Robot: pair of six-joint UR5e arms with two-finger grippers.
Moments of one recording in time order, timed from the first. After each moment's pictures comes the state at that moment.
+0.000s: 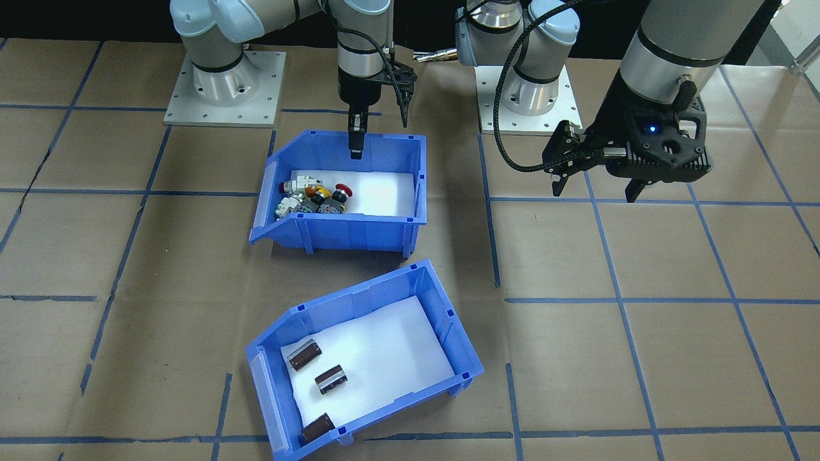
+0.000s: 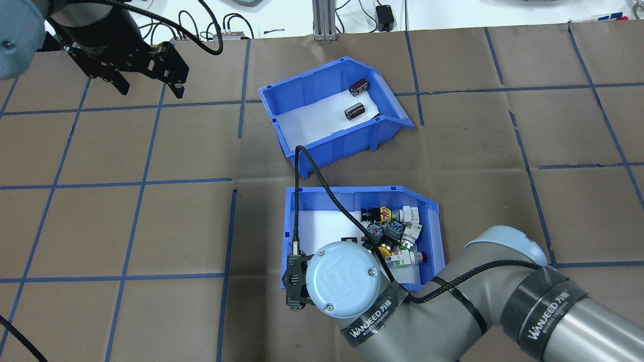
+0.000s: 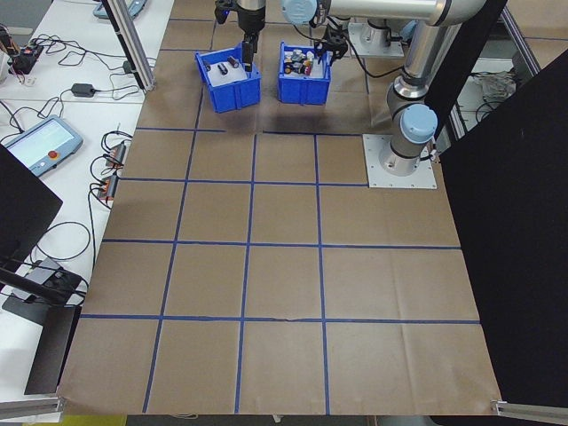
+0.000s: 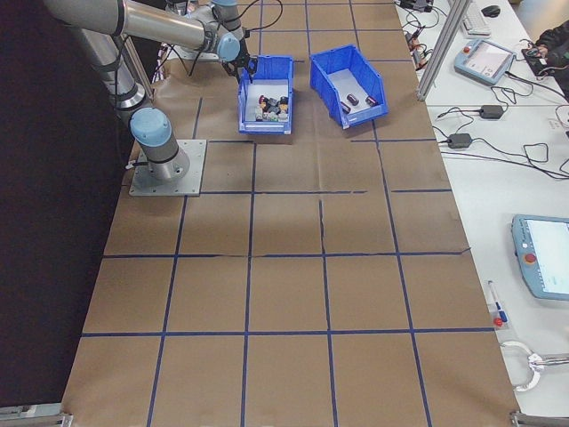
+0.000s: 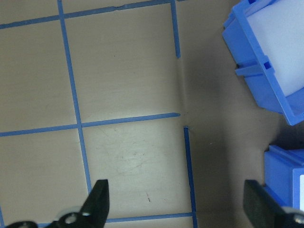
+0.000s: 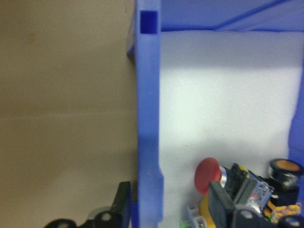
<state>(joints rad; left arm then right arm) -1.52 -1.65 -1.46 -1.54 1.60 0.16 2.22 -1.65 2.21 -2.24 -1.72 -0.90</state>
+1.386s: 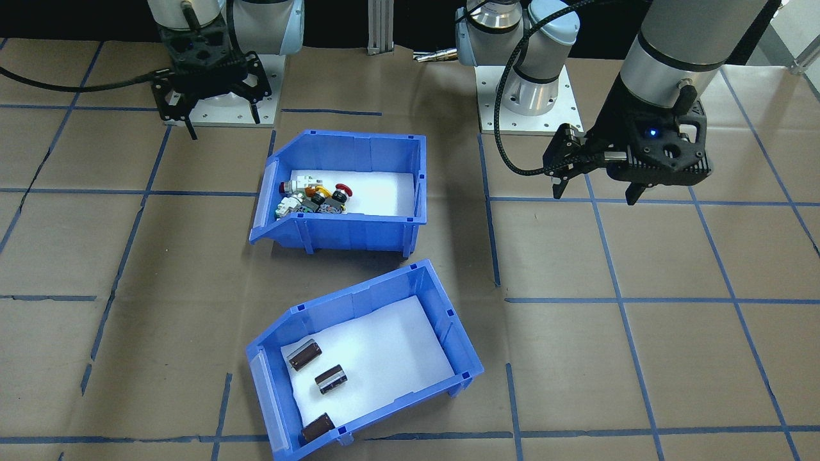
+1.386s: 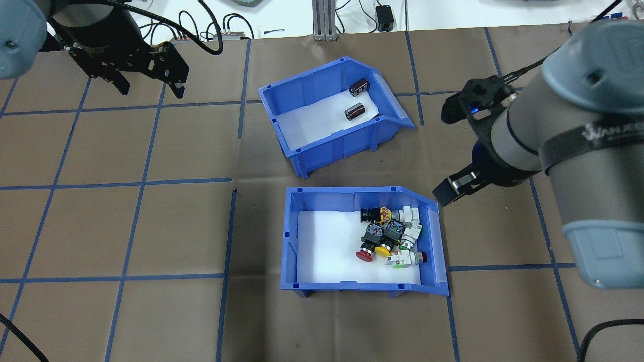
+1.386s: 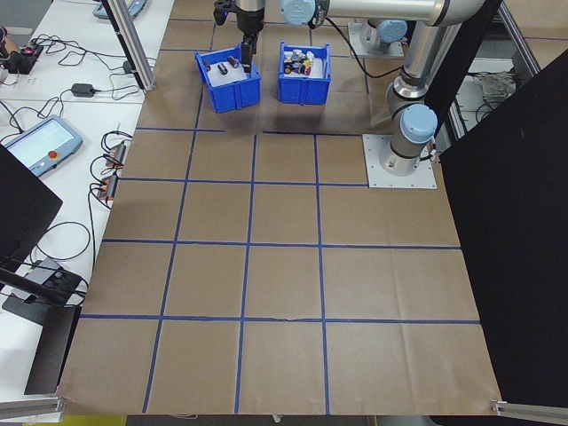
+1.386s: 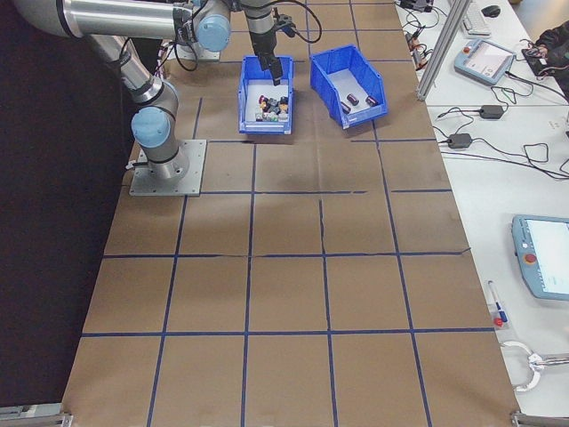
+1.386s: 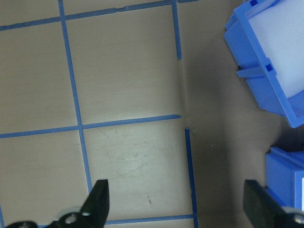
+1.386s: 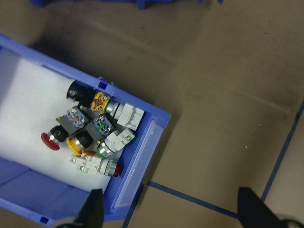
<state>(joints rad) -1.52 -1.65 -1.45 -1.54 1.60 0.16 1.59 -1.85 1.94 -1.79 -1.57 -0.34</state>
